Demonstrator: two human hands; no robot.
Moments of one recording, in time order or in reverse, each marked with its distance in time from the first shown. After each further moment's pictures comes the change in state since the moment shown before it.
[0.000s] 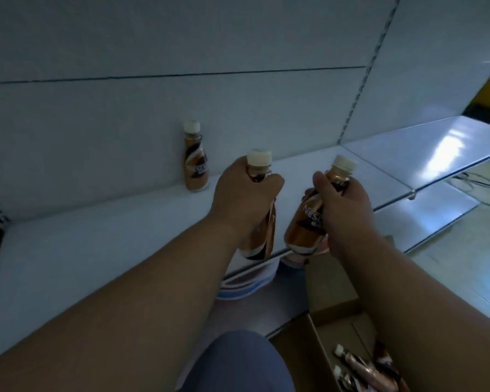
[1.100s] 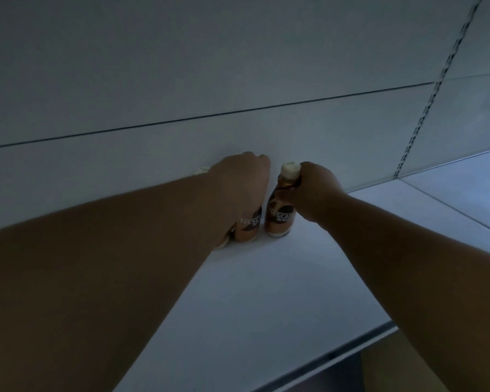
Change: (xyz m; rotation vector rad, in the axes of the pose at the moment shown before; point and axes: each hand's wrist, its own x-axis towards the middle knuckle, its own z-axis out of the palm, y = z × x) left_hand 0.169 -0.004 -0.021 1.263 -0.265 0.293; right_hand 0.156 -0.021 0.126 -0.695 -0.379 -0.324
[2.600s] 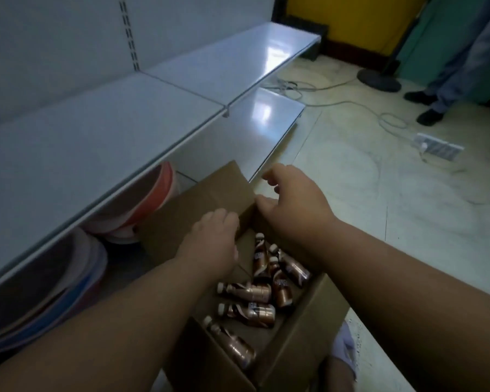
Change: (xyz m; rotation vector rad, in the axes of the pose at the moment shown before) left_hand -0.144 0.357 0.175 -0.480 -0.199 0.575; right_hand -0.327 0.238 -0.148 -0.329 0.266 0.430
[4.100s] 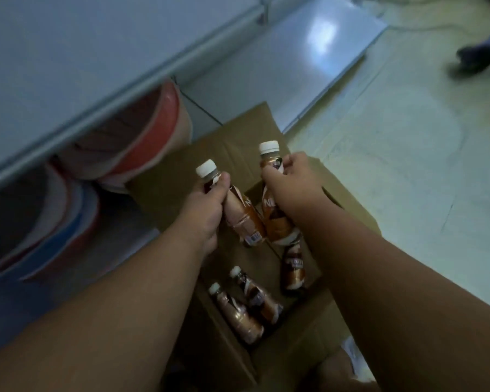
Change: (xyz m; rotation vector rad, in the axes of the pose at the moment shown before) left_hand 0.050 -0.038 0.082 -1.556 0.283 -1.035; right_hand 0.068 0.071 0.123 0.618 -0.317 0.445
